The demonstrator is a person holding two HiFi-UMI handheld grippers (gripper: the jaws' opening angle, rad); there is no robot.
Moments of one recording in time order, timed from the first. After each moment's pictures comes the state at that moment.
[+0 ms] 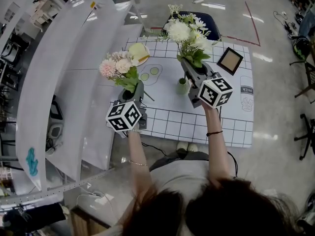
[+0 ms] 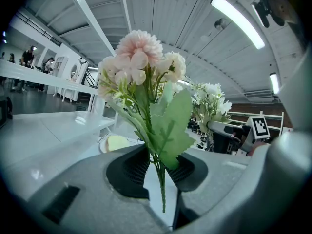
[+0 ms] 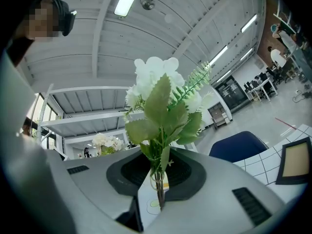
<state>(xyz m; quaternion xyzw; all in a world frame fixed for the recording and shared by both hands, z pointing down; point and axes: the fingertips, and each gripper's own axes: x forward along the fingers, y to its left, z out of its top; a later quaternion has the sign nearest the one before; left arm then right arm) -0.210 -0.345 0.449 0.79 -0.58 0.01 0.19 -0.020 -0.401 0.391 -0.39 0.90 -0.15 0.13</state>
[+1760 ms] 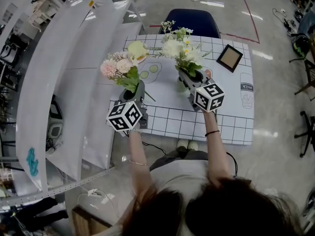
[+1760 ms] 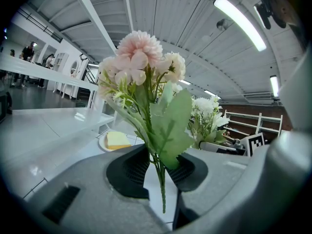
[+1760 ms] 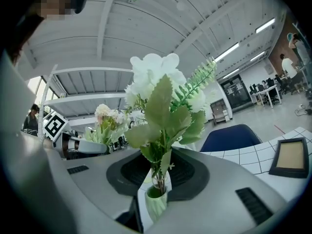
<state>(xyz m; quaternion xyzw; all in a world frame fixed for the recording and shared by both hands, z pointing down) -0.206 -0.339 0.458 0.79 -0.58 0.01 0.20 -0.033 -0.386 0.461 -0.38 0.91 -0.13 0.04</state>
